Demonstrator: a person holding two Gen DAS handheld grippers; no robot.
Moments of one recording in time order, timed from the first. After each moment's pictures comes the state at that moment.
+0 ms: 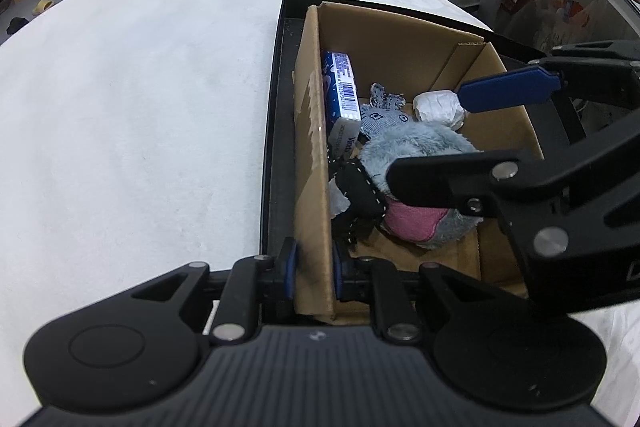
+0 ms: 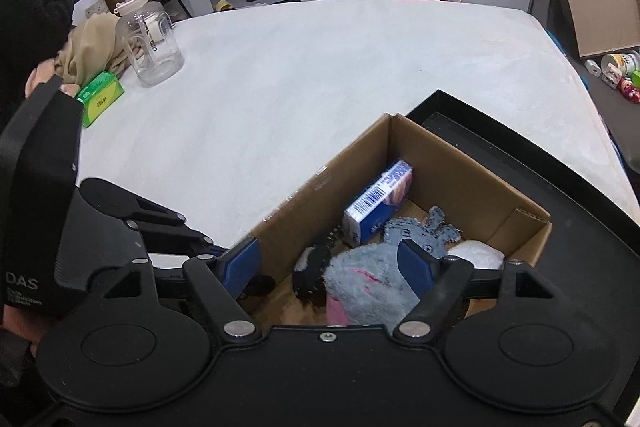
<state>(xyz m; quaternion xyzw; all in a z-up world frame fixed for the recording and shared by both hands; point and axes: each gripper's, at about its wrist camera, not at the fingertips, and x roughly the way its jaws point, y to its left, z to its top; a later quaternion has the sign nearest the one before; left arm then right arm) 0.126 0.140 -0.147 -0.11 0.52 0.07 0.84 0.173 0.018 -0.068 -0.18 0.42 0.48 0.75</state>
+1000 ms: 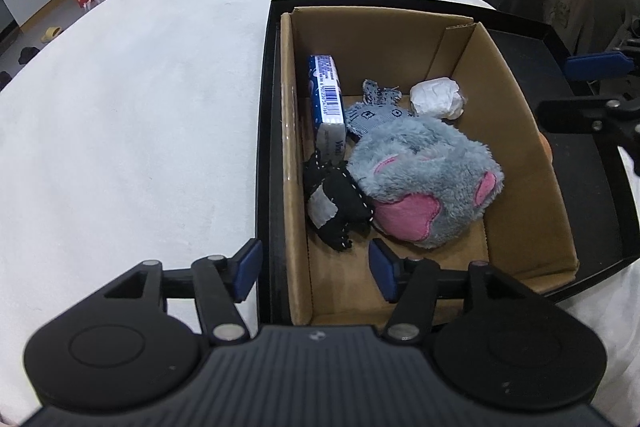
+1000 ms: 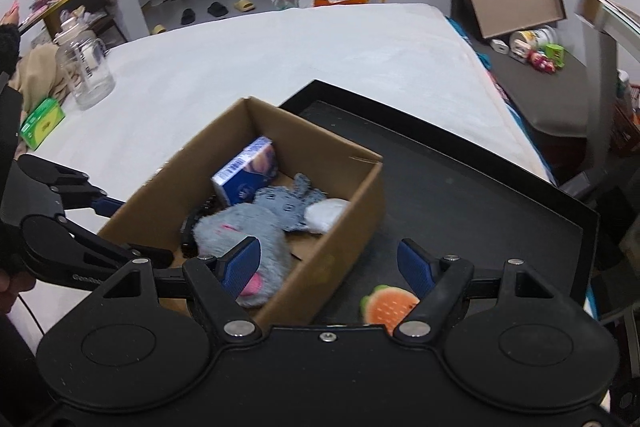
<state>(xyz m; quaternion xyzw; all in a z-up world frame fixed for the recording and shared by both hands) 0.136 0.113 -0.138 -0.05 0.54 0.09 0.83 0.211 -0.076 -0.068 -0.16 0.40 0.40 0.81</state>
